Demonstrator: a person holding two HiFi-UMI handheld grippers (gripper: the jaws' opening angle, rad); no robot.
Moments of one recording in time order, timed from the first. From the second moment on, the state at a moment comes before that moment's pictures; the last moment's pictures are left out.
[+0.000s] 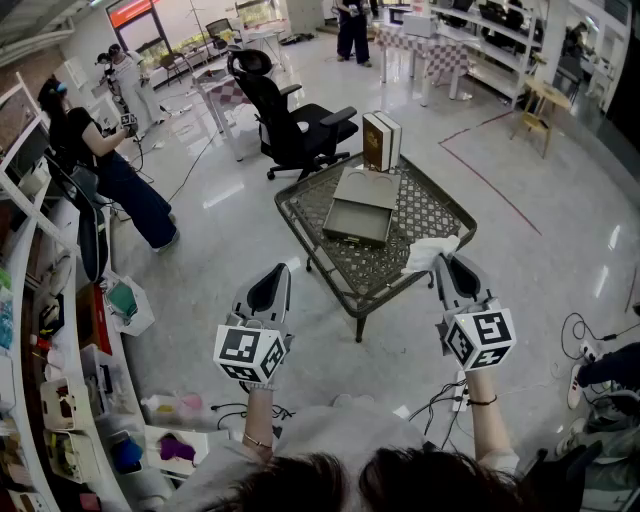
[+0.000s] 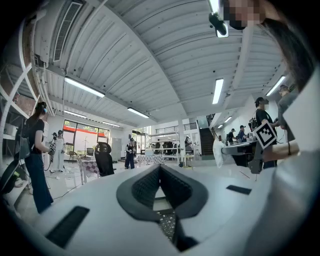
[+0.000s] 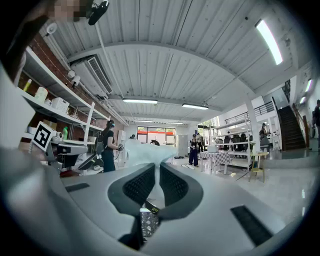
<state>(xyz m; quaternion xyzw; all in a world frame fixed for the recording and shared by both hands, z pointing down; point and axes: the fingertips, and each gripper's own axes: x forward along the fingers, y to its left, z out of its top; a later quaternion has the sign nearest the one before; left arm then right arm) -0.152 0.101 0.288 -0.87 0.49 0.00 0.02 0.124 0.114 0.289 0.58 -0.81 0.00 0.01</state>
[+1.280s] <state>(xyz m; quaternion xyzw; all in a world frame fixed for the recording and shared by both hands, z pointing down) -0.117 0.082 0.307 -0.86 0.51 -0.02 0.00 0.150 0.067 0.309 0.55 -0.84 0.03 0.01</state>
